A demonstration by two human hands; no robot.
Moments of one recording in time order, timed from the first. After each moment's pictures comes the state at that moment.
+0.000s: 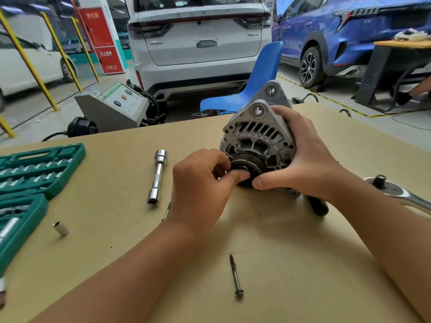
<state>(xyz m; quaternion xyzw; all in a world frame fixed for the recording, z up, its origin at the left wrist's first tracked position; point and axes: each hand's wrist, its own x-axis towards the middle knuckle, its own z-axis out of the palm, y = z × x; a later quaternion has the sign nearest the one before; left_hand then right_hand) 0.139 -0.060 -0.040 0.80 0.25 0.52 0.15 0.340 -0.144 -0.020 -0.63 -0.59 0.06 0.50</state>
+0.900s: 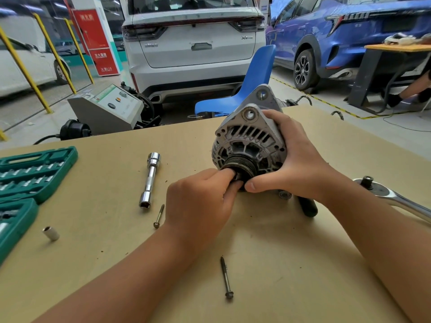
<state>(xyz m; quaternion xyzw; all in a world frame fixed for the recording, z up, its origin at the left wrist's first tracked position) 0.136 -0.071 -0.049 0.86 0.20 0.47 -0.04 0.342 -0.147 -0.018 -0.63 -0.60 0.08 0.49</state>
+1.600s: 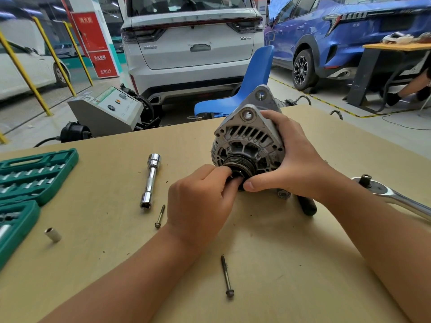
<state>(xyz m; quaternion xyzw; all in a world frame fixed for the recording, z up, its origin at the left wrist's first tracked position) 0.139 -0.068 -0.053 0.84 0.20 0.50 -0.01 0.342 -0.147 -0.018 -0.63 -0.60 0.08 0.49</state>
